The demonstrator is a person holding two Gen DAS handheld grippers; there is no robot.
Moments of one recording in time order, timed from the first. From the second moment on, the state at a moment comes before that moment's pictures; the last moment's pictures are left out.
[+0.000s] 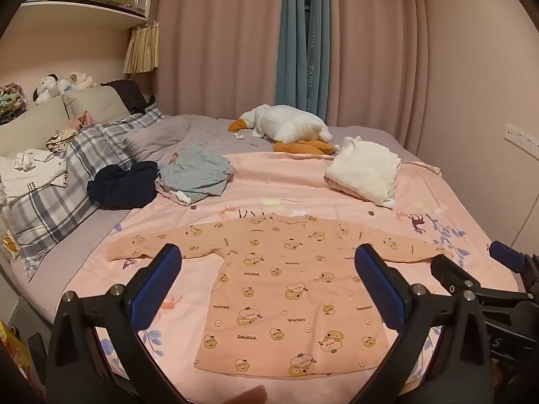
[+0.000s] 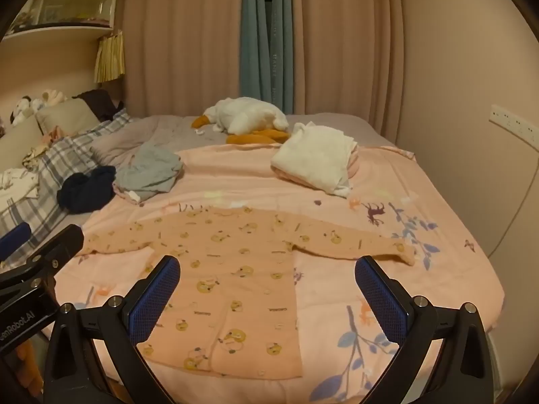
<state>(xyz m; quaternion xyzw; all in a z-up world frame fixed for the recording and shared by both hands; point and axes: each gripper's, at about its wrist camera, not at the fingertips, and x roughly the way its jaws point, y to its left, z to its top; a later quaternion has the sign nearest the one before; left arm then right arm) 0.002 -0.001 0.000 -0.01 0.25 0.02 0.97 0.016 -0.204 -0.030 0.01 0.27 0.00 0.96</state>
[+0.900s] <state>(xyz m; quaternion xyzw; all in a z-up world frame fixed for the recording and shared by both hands) 0.004 0.014 -0.005 -0.05 0.26 0.01 0.97 0.019 -0.201 -0.036 0.01 0.28 0.00 0.96</state>
